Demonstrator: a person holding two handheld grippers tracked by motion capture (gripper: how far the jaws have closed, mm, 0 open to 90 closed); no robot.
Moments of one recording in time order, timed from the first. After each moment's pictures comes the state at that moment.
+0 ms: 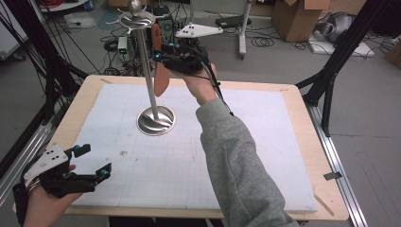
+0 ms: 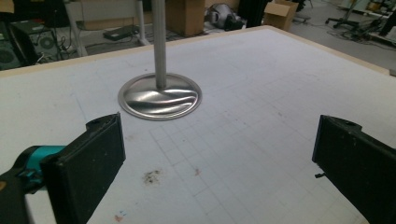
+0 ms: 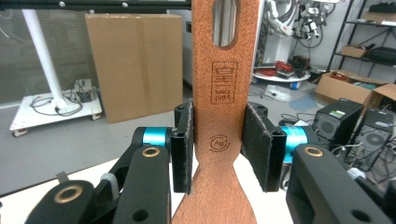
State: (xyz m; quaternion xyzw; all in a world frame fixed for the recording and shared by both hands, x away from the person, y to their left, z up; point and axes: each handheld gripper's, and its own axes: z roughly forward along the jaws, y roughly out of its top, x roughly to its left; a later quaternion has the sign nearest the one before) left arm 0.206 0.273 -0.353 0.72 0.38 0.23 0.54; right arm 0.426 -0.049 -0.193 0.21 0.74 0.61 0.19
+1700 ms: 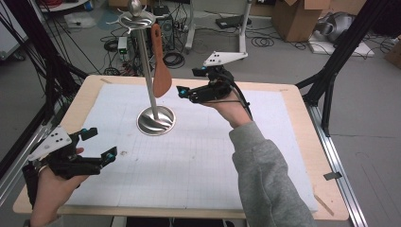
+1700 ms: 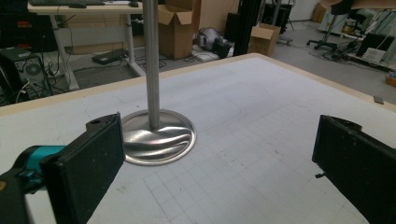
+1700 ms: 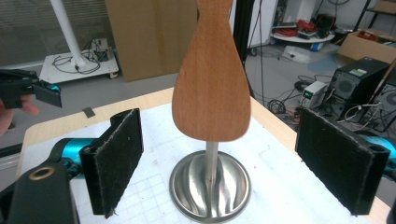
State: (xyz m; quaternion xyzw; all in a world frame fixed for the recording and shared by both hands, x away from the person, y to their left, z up) left arm 0.240 0.265 -0.336 0.70 0.35 0.23 0.58; right arm 0.400 -0.116 -0.237 0.21 0.79 0.56 0.14
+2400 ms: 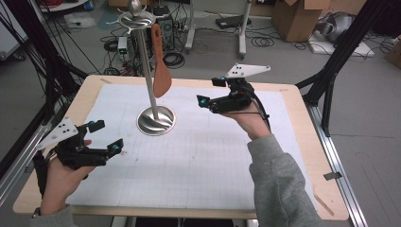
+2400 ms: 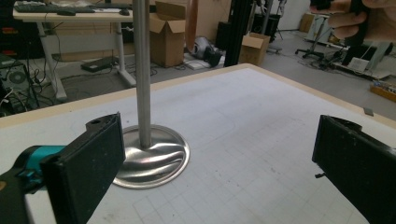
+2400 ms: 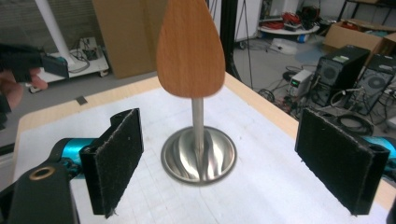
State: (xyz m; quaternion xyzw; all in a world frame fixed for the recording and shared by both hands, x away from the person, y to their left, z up) left arm 0.260 0.255 -0.332 0.69 0.34 0.22 0.60; right arm 0.383 -0.165 -0.255 0.23 0.79 0.55 0.15
